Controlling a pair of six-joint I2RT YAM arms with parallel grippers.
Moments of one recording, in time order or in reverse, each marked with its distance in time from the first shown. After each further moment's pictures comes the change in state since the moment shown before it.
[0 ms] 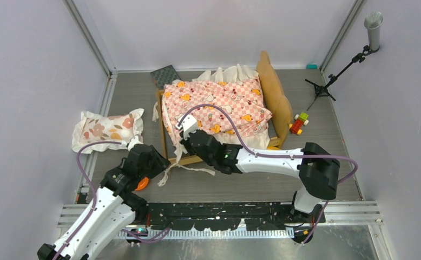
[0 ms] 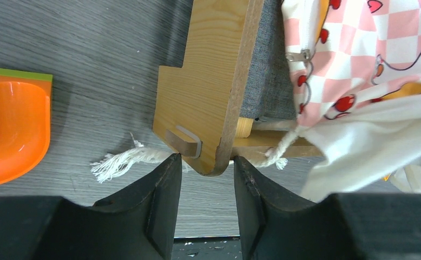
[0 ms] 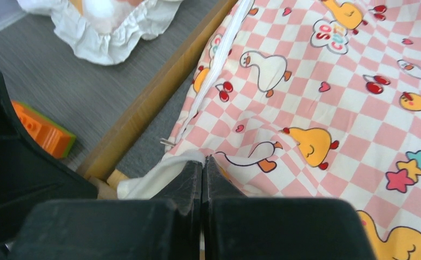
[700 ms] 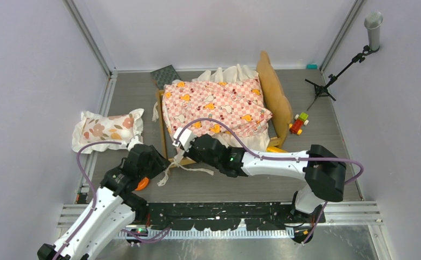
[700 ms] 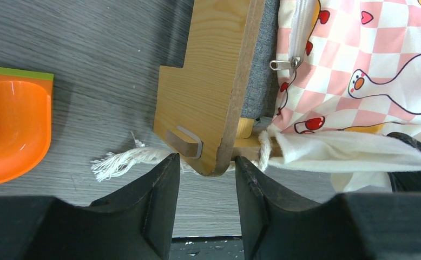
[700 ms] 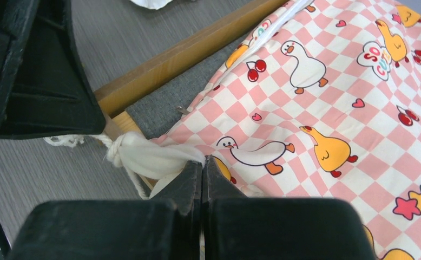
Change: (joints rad) left arm 0.000 0.000 0.001 -0.005 0.000 0.000; right arm 0.002 -0.057 -0.075 -0.014 -0.192 -0.291
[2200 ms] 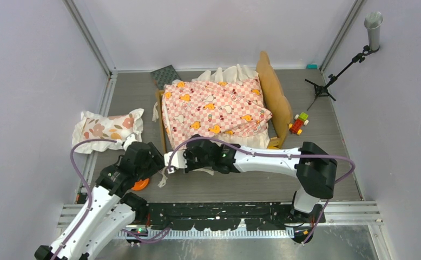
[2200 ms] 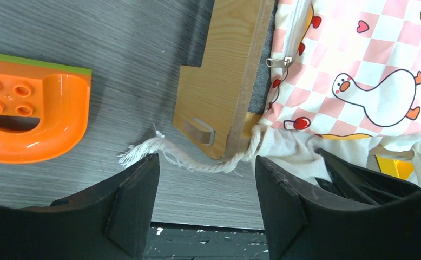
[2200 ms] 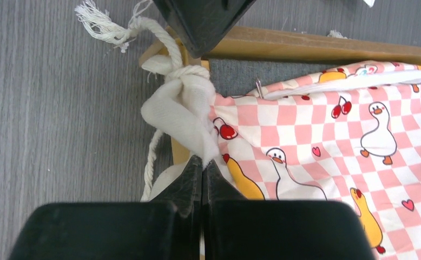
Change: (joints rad) left arm 0.000 0.010 0.107 -0.149 -0.053 0.013; right arm 0.002 0.088 0.120 -0.298 -0.285 -0.480
